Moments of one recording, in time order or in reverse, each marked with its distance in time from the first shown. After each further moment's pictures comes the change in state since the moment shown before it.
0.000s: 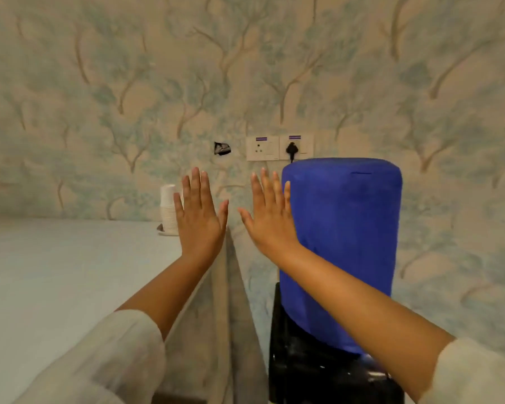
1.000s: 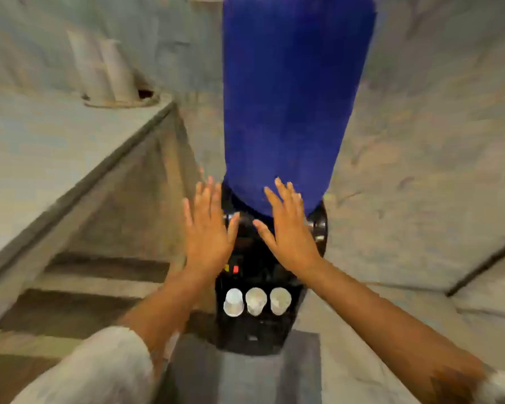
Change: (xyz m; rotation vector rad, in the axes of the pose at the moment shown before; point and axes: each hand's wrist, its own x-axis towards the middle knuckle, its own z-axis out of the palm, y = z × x) left_hand -0.250 0.098 0.064 -0.127 -0.366 -0.031; right_hand -0.261 0.114 0.003 0.358 -0.349 0.113
